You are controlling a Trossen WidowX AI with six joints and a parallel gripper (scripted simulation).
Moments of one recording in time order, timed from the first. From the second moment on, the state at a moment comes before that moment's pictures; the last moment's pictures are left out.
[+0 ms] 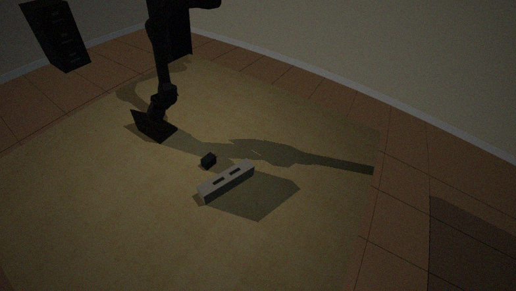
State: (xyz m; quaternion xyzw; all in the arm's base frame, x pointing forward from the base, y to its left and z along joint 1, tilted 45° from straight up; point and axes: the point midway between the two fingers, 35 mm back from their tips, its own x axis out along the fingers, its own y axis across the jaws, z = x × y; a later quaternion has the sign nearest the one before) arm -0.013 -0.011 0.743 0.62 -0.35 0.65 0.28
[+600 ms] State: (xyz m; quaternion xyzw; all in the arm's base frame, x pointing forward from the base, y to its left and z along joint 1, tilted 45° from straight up) arm 0.075 0.128 0.711 0.46 -0.35 0.56 0.59
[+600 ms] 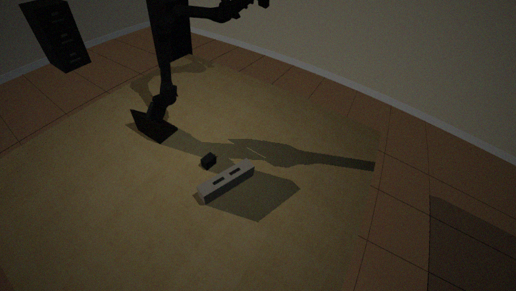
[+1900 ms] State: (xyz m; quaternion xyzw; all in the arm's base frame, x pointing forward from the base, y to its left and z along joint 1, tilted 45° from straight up) arm 0.350 0.224 0.462 -0.09 -0.11 0.35 0.93
